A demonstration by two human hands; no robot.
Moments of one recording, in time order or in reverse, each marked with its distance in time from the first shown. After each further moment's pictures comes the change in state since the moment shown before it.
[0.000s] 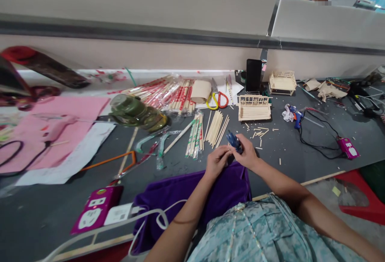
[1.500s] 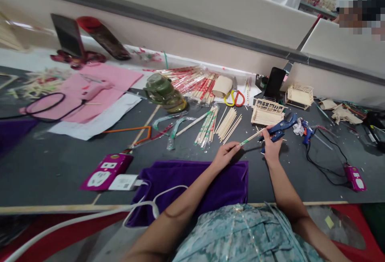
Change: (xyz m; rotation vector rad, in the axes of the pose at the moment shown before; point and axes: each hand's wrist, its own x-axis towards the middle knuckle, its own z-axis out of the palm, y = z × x) left_hand 0.007 0.019 0.008 -0.211 -0.051 -0.154; right_hand 0.035 0.004 -0.041 0.378 0.537 0.248
